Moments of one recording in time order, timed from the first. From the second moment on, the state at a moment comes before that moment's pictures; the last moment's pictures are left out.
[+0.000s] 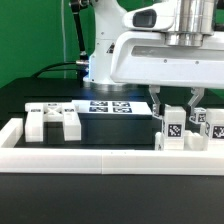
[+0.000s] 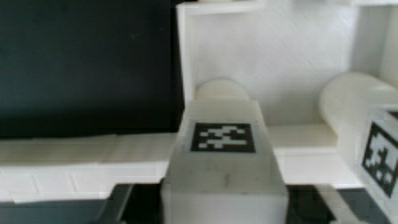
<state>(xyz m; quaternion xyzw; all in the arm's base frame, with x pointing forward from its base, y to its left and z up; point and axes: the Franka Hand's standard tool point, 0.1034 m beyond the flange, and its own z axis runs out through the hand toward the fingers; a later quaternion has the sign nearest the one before) 0.633 0.055 0.080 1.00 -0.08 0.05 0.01</state>
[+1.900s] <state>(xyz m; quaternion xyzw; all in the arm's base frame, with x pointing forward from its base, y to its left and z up) 0.632 0.065 0.078 0.91 -0.42 0.04 -0.02</state>
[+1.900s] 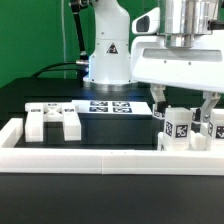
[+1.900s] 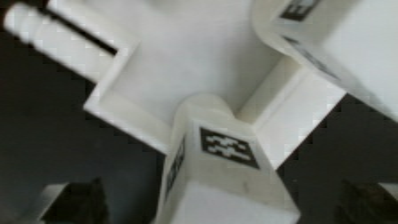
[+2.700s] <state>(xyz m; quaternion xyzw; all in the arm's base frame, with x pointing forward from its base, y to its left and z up) 0.635 0.061 0.079 0.99 -0.09 0.06 0.01</state>
